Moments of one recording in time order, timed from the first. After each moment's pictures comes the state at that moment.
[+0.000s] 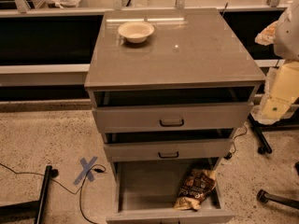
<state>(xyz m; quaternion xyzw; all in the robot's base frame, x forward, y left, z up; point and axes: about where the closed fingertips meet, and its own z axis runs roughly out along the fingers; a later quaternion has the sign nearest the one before) 0.438 -0.217 0.976 -0.60 0.78 -0.03 0.16</state>
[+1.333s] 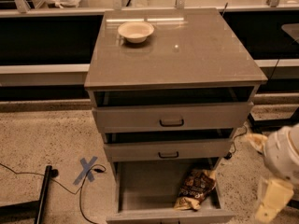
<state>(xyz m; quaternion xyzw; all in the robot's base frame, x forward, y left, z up) 0.343 -0.226 0.778 -0.60 0.78 0.12 0.15</state>
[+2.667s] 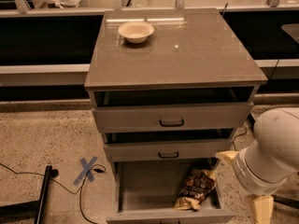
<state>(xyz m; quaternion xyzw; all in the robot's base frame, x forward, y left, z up) 0.335 -0.226 0.700 -0.78 0.62 0.01 0.04</state>
